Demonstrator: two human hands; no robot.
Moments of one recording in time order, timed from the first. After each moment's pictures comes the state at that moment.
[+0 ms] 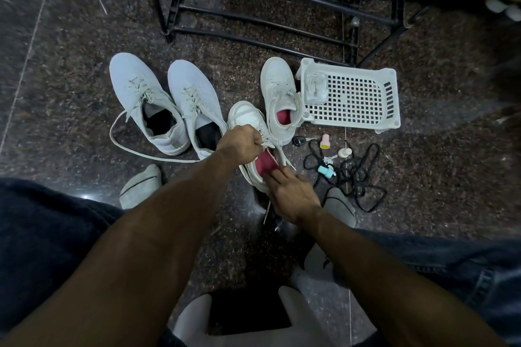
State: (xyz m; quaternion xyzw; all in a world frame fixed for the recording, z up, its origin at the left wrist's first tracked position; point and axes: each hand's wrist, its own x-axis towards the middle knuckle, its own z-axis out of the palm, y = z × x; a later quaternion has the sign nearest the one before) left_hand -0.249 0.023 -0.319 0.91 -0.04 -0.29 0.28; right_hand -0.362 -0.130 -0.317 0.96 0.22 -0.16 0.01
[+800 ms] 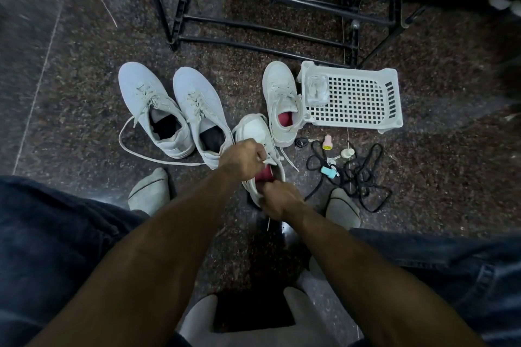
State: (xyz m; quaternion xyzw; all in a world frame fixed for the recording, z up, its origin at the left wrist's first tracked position) left_hand -0.279 0.026 -0.316 0.92 -0.06 -0.29 0.27; right_hand -0.353 -0.096 -0.302 0.91 0.12 -0.38 -0.09
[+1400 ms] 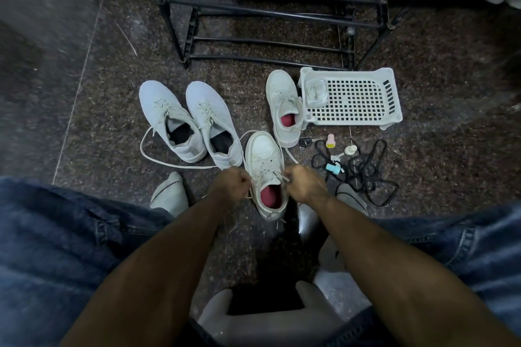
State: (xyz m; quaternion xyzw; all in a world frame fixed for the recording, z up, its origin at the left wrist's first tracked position) left_hand -0.342 0.065 -0.310 0.89 0.02 -0.31 0.33; right_hand -0.354 -0.130 -0.288 0.92 -0.07 -0.30 -0.23
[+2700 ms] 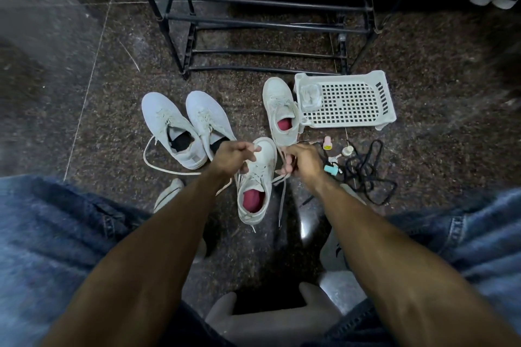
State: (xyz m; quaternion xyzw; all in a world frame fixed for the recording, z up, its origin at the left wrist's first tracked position) left_hand -0.304 0.052 -0.248 0.75 0.12 -0.27 0.59; right_hand -0.336 -0.127 -0.244 0.62 -0.24 -0.17 -0.73
